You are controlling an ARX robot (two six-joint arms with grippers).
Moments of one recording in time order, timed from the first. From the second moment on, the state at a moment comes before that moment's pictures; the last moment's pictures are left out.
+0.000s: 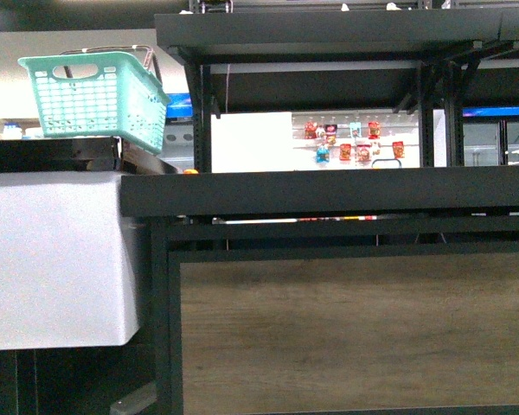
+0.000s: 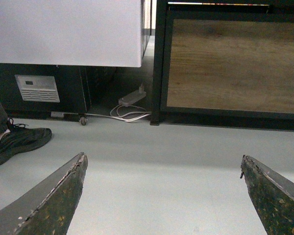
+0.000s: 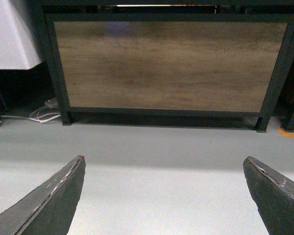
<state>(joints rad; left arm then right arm) 0.00 0.00 0.01 -0.01 0.00 0.00 0.00 0.00 0.02 -0.01 0.00 0.00</state>
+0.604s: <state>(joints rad) 0.00 0.00 0.01 -0.01 0.00 0.00 0.00 0.00 0.02 -0.01 0.00 0.00</state>
